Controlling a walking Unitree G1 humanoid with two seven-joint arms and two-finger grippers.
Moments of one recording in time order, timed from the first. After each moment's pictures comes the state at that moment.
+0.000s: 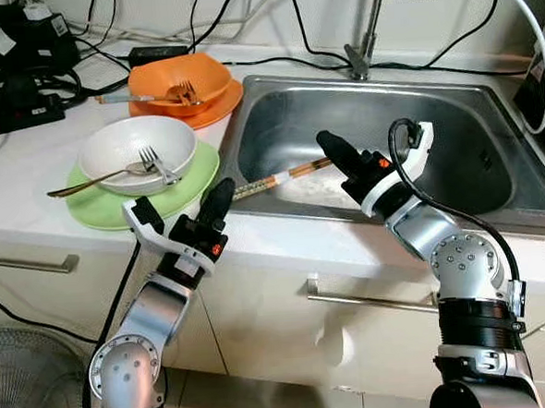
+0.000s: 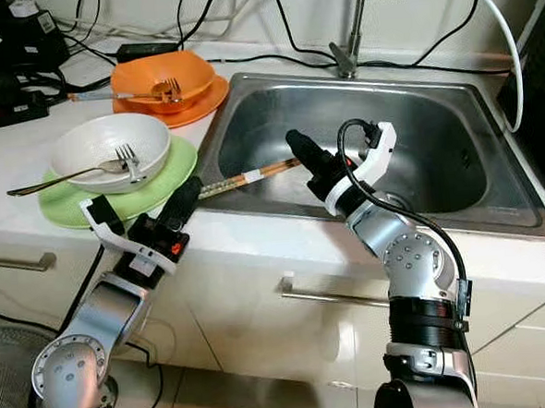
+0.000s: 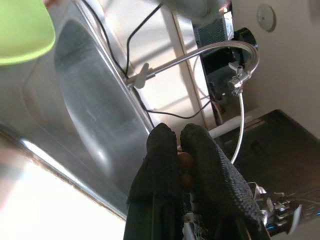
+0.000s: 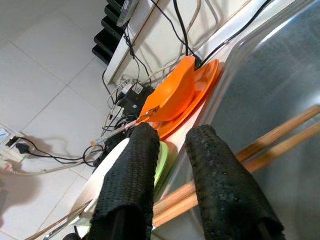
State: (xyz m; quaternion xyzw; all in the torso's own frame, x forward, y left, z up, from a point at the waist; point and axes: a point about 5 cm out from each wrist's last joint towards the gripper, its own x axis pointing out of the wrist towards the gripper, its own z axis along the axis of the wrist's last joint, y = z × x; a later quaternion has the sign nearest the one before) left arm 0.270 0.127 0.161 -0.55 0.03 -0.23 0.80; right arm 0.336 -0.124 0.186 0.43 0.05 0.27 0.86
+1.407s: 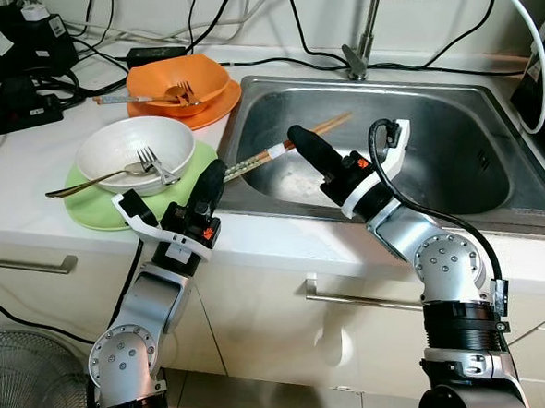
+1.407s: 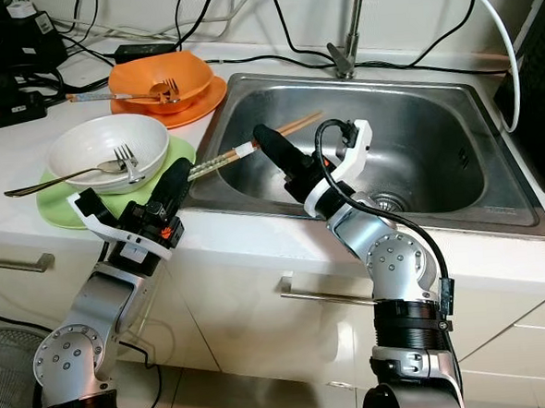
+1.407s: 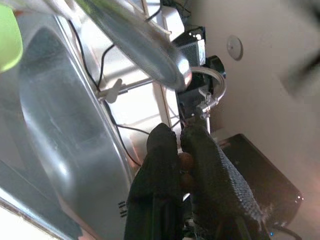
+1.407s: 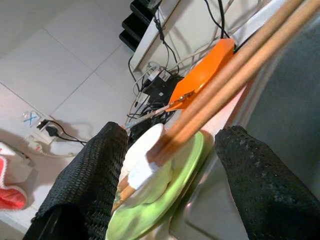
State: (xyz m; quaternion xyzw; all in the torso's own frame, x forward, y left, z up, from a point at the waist) left arm 0.278 0.130 0.172 -0.61 0.00 -0.25 0.75; right arm 0.331 -0.096 0.191 0.43 0.05 0.33 0.84
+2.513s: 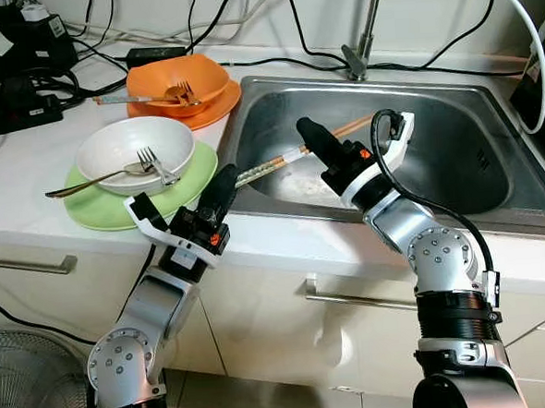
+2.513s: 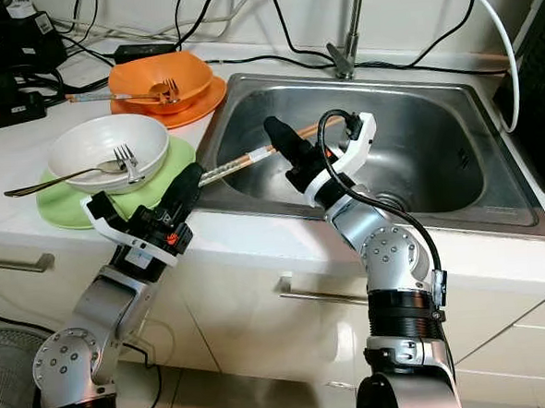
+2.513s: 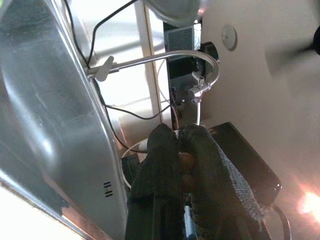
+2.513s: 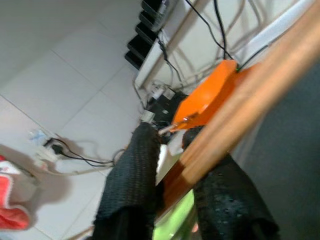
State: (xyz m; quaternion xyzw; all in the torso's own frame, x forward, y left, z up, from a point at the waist) left arm 0.272 0.124 0.168 -0.63 0.03 -0.27 0.72; right arm 0.340 -0.096 0.198 0.45 0.02 0.32 0.83
